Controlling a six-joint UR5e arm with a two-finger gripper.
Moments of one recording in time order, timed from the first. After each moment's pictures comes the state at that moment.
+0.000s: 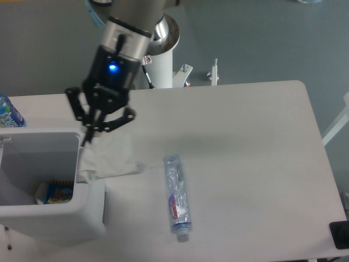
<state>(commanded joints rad) 2.18 -1.69 -1.59 -0.81 0.95 0.22</state>
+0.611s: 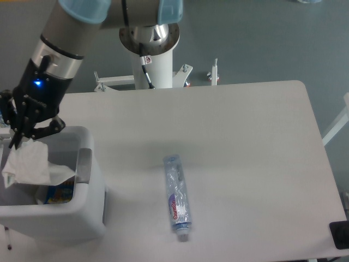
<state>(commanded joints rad) 2.06 -1.72 -1.58 -0.81 0.94 0.18</state>
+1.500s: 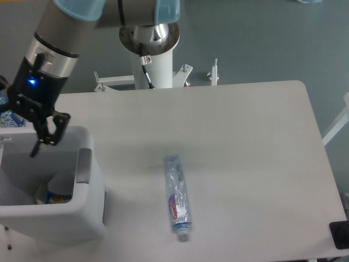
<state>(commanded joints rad) 2.18 -1.72 -1.55 -0.81 0.95 0.16</state>
